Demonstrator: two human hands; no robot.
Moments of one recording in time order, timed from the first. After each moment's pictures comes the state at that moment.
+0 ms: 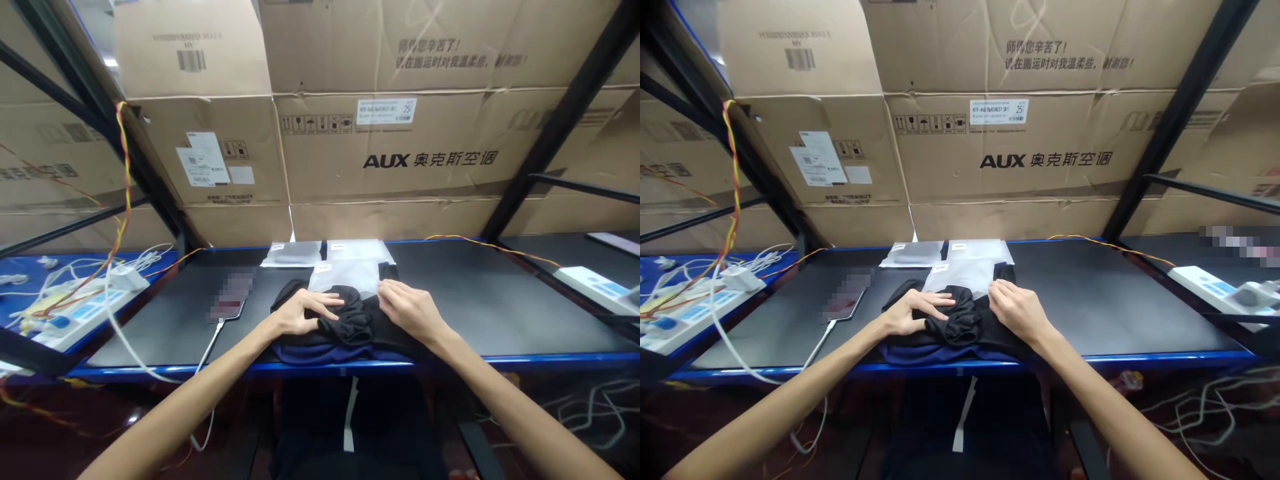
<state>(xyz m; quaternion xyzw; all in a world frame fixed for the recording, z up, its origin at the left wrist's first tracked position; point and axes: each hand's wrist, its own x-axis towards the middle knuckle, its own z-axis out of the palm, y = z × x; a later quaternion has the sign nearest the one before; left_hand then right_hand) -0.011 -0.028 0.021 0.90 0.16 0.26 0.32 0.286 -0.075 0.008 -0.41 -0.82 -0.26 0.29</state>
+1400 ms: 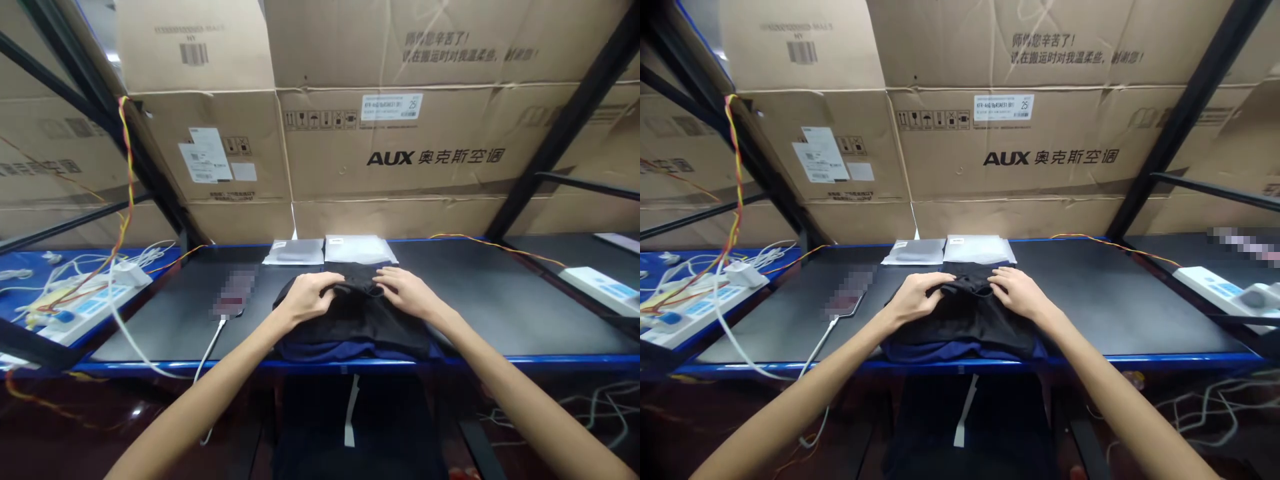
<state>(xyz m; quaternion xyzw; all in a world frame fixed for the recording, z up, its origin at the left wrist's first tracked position) 0.018 -0.035 0.040 0.88 0.33 0.31 0.10 0.303 -0.031 0.008 -0.45 -0.86 -0.05 0.22</state>
